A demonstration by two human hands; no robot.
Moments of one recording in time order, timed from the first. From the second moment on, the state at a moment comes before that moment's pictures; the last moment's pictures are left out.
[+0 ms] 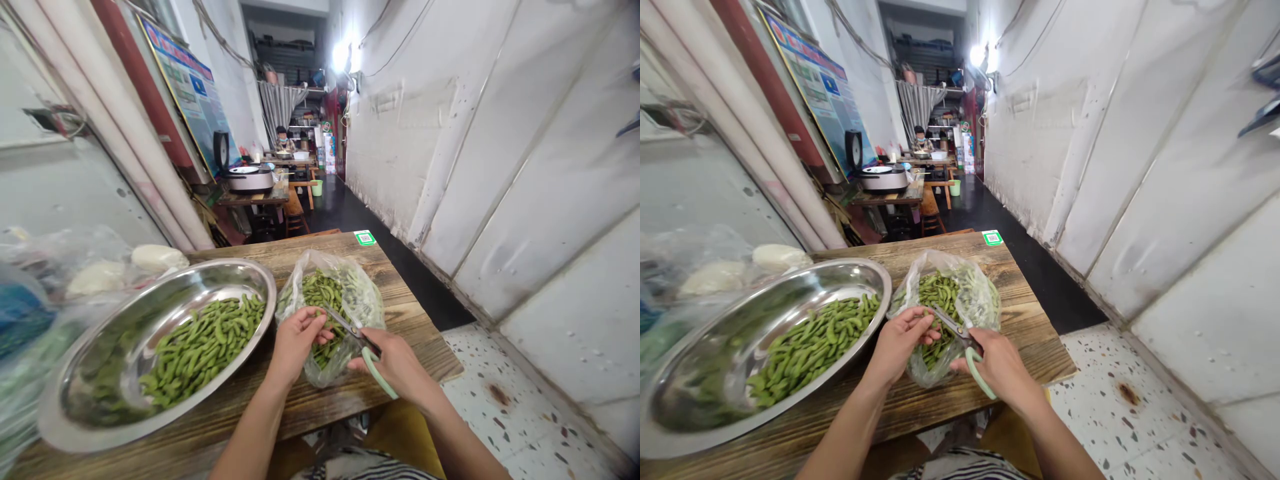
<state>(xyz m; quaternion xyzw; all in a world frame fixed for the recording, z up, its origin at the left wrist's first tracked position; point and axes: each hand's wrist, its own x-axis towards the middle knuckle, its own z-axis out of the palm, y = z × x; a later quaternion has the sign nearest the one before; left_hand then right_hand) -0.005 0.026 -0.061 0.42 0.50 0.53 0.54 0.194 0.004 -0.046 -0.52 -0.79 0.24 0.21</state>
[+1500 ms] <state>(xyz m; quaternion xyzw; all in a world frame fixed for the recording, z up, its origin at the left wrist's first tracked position) -0.007 0.036 -0.073 0.49 0.55 0.48 0.48 0.204 0.011 -0.050 -0.59 -0.76 0.22 0.18</state>
